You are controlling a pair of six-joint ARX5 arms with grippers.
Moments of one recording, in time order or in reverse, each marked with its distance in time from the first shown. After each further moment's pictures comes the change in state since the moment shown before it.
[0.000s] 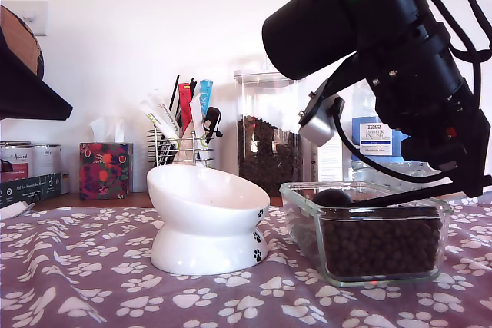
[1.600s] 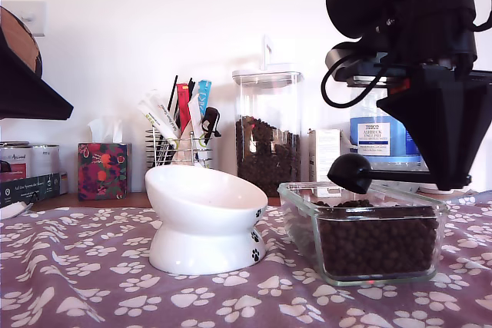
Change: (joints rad) left arm 0.000 0.000 0.000 0.000 0.002 0.000; right arm -0.219 -0.095 0.066 -0.015 -0.624 0.417
